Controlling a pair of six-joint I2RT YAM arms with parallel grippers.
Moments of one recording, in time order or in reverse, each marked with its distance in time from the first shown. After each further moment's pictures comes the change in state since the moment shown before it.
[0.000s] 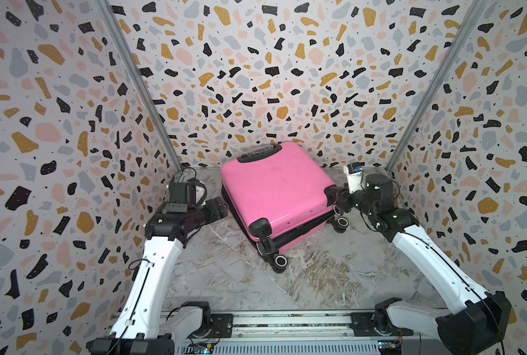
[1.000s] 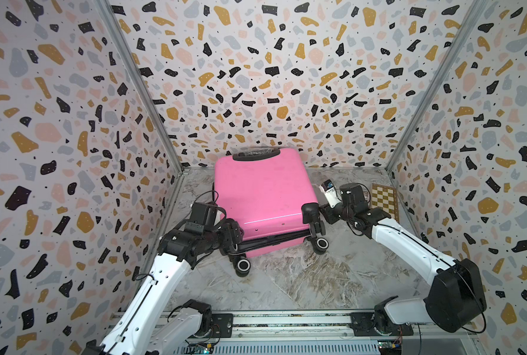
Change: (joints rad) left arm -0.204 -0.113 -0.159 -0.117 -0.167 -0.084; right arm 0.195 0.142 -0.098 -0.014 0.005 -0.153
